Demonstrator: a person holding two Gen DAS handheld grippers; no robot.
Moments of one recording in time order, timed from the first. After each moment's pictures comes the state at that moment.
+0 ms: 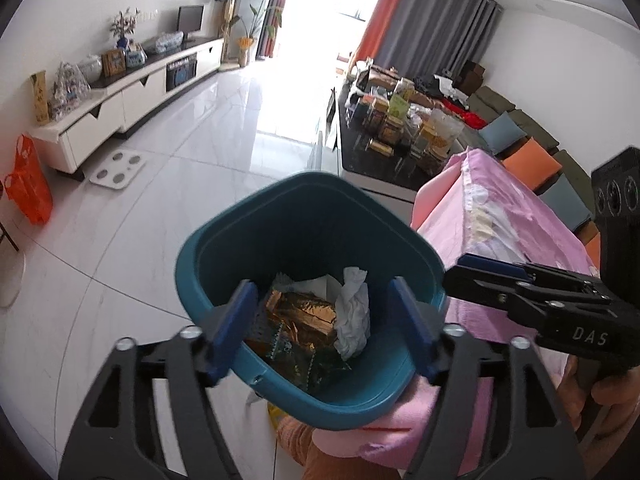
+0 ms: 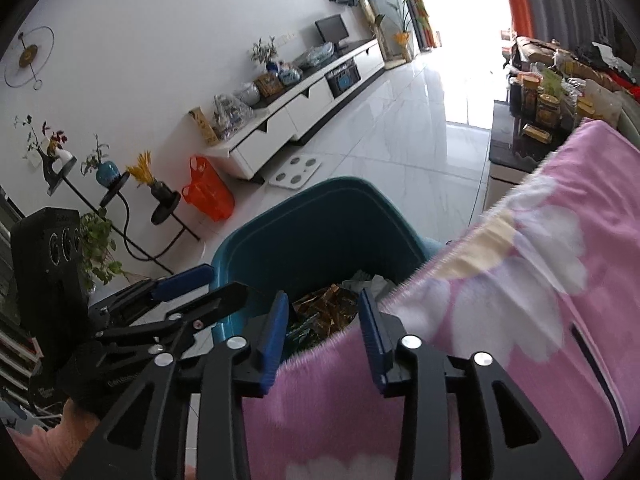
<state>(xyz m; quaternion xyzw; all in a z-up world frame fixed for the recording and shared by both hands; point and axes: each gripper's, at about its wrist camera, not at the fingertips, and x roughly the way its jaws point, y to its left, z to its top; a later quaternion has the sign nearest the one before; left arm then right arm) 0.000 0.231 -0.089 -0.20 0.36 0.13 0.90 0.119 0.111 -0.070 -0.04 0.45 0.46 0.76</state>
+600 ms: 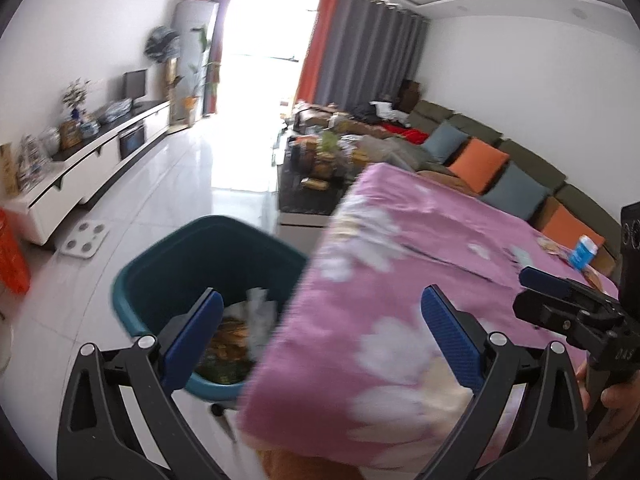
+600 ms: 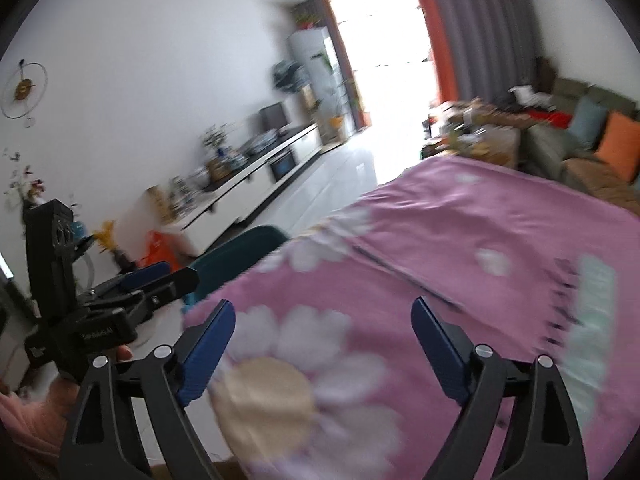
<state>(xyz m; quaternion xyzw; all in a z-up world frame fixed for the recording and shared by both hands) -0.031 0.132 -0.047 -0.12 0.28 0.04 0.95 0.052 -0.073 -0.037 0.01 0.31 0.35 0.88</state>
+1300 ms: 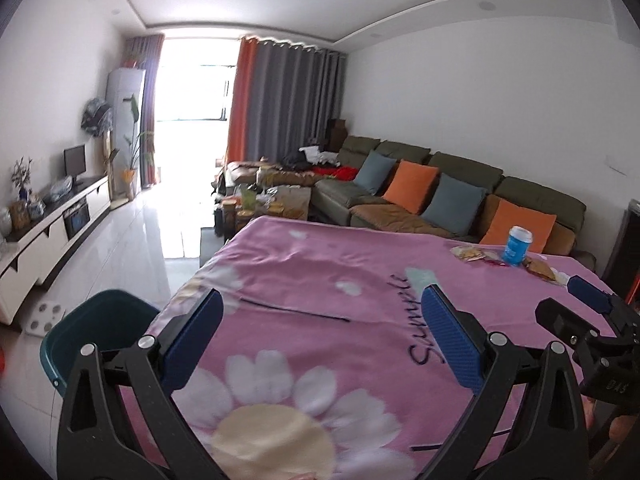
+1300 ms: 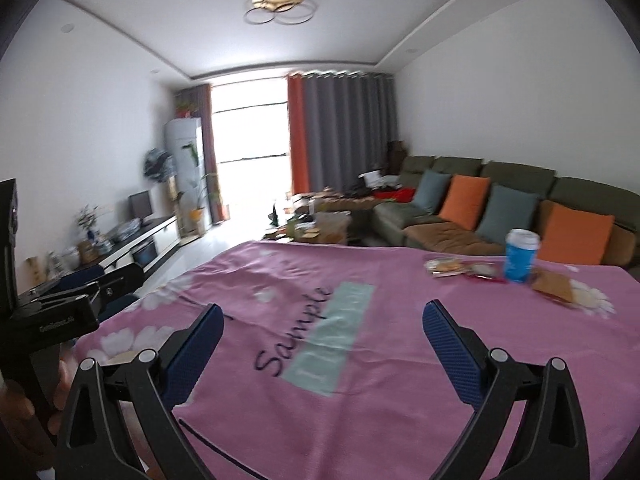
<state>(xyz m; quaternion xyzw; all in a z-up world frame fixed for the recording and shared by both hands) -0.025 -0.006 -0.013 -0.04 0.18 -0.05 0.98 -0.032 -0.212 -0.026 0.03 0.15 0.08 0.98</state>
